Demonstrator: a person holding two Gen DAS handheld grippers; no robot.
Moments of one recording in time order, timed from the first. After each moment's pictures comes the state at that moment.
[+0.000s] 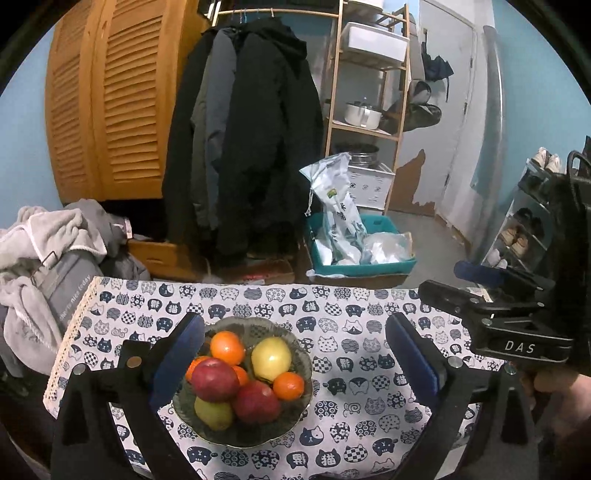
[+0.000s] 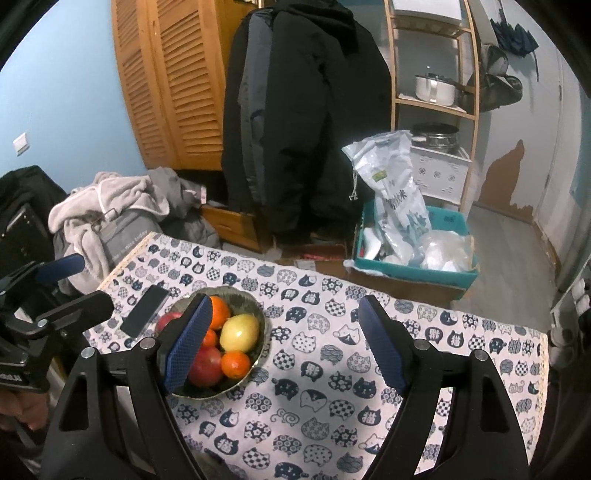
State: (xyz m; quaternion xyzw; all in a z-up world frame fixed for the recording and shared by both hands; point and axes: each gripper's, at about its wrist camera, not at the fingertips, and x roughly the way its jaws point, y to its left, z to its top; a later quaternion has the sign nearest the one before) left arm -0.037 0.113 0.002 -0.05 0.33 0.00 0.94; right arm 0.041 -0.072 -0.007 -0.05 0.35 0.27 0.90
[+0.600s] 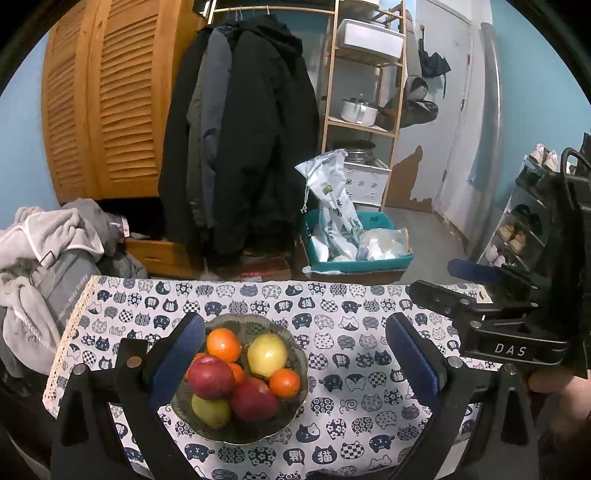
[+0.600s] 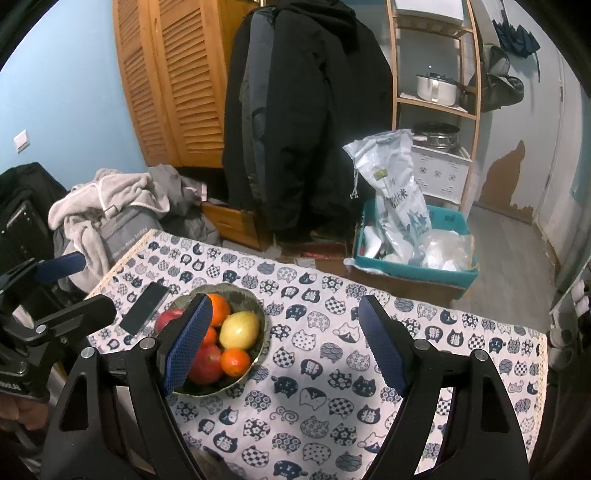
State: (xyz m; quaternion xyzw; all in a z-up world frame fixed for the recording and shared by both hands) left arm -0.037 0.109 0.004 -0.06 0.33 0.00 0.94; right arm 0.038 -0.071 -0.010 -0.05 0.35 0.27 0.90
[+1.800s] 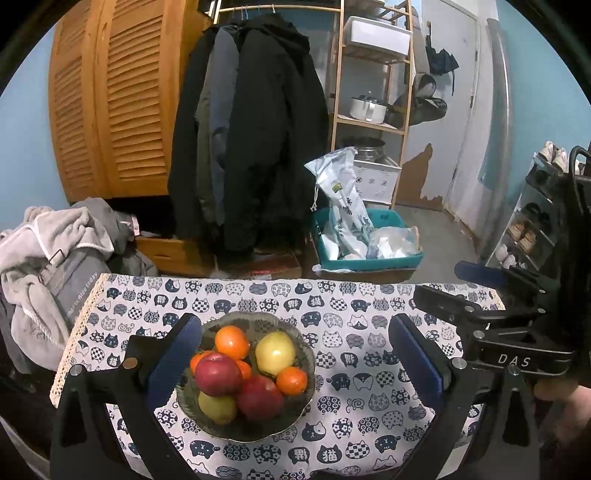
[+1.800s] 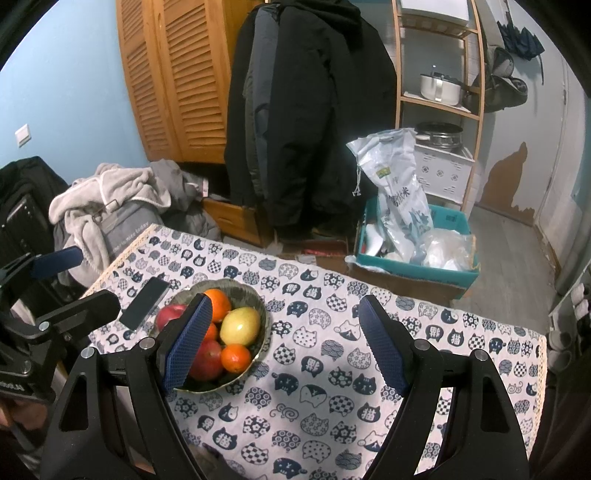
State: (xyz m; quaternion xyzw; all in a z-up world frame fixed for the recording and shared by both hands) left arm -0.035 0.107 0.002 -0.05 0.34 0.02 0.94; right arm 0.036 -0.068 -0.012 -0.05 0.35 0.27 0.89
